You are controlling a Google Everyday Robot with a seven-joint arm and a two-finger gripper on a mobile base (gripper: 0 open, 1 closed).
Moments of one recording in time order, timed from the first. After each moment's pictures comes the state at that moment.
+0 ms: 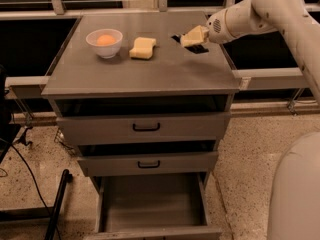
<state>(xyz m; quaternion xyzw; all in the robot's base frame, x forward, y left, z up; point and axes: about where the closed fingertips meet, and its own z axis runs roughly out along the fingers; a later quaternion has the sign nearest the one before) 0.777 -0.118 0.915 -0.24 0.85 0.25 0.39</state>
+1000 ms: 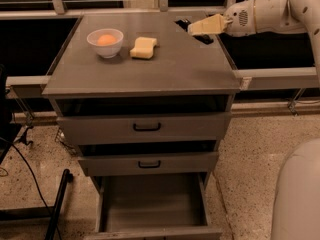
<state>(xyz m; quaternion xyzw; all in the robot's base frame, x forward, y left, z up) 0.734 -0.130 0.969 -0.32 0.76 0.38 0.42</state>
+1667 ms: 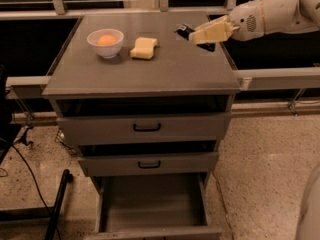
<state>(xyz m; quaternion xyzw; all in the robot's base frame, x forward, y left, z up) 0.680 -0.125 0.980 -0.43 0.71 0.36 0.42</state>
